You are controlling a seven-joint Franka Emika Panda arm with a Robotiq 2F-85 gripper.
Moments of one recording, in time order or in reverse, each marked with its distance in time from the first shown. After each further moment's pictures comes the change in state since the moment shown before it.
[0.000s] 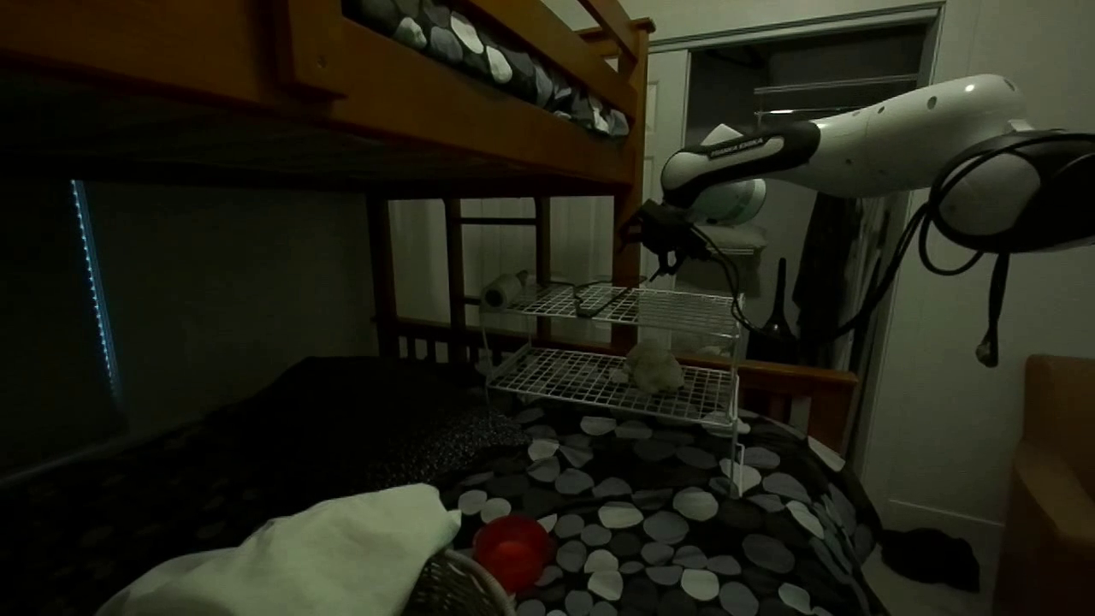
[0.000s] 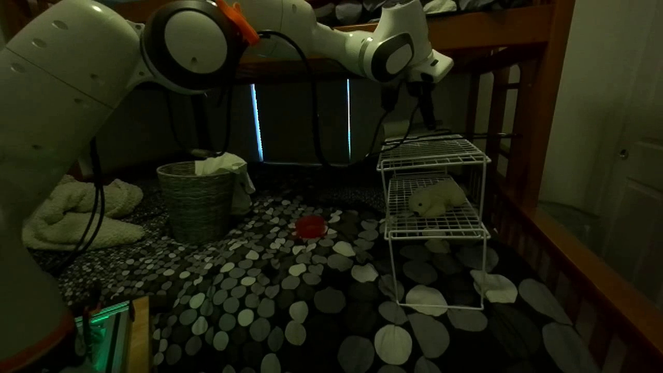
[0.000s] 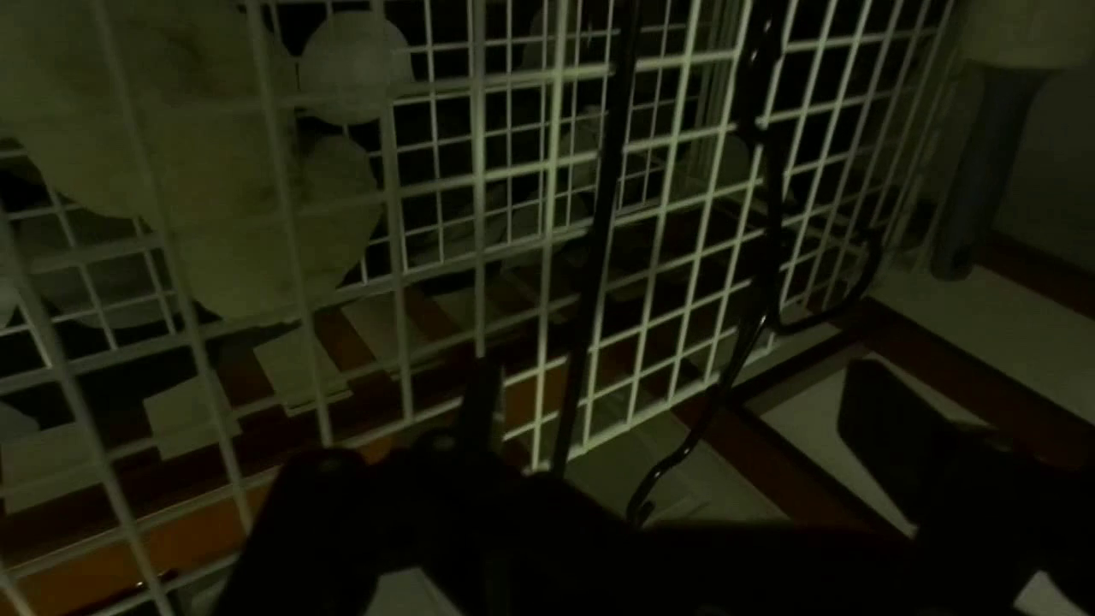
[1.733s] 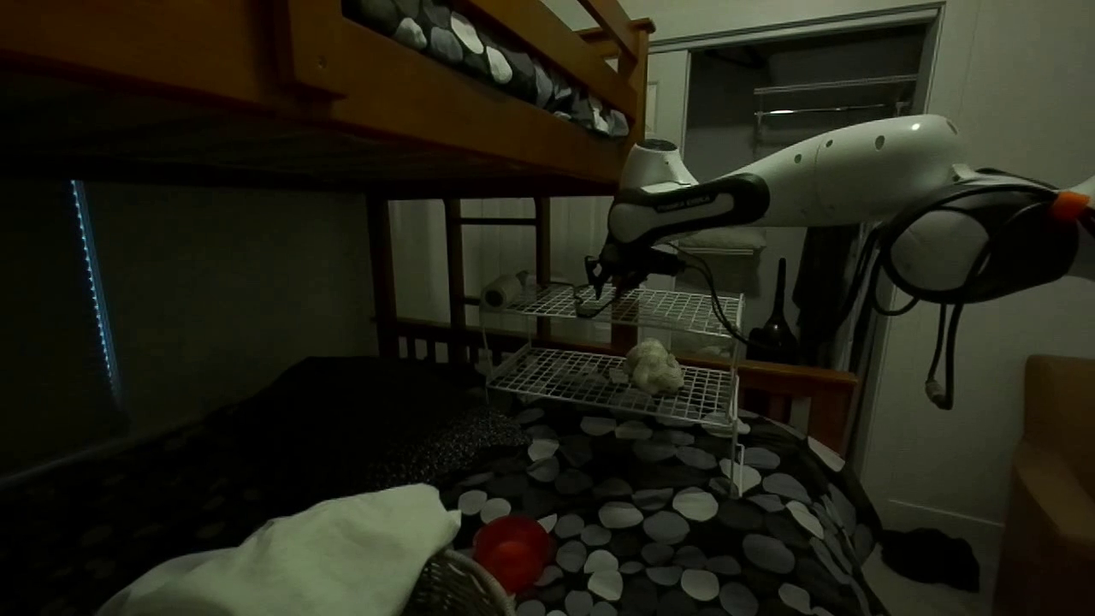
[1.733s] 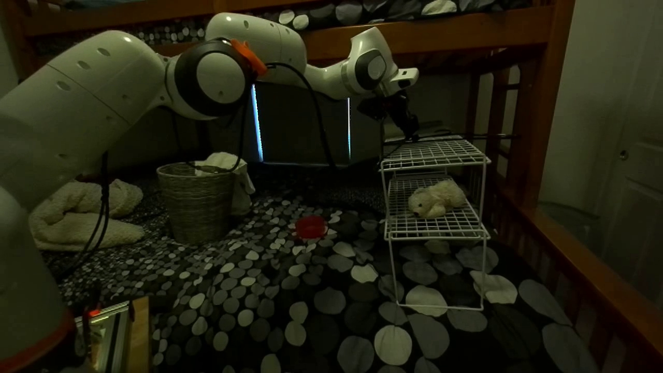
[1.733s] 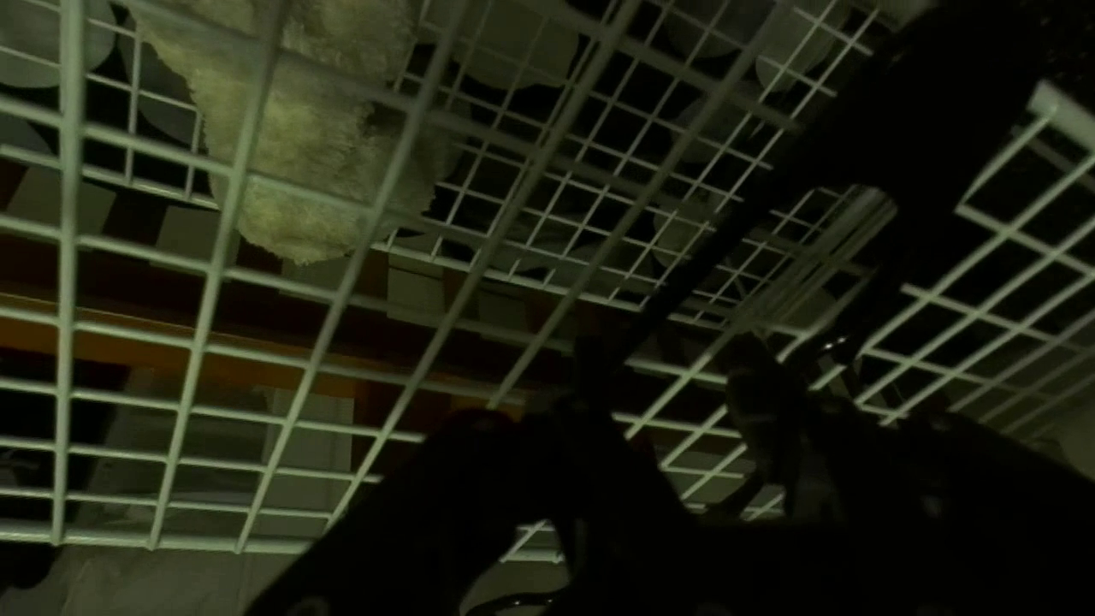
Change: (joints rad) arm 0.163 0.147 -0.066 0.184 -0.404 -0.153 -0.126
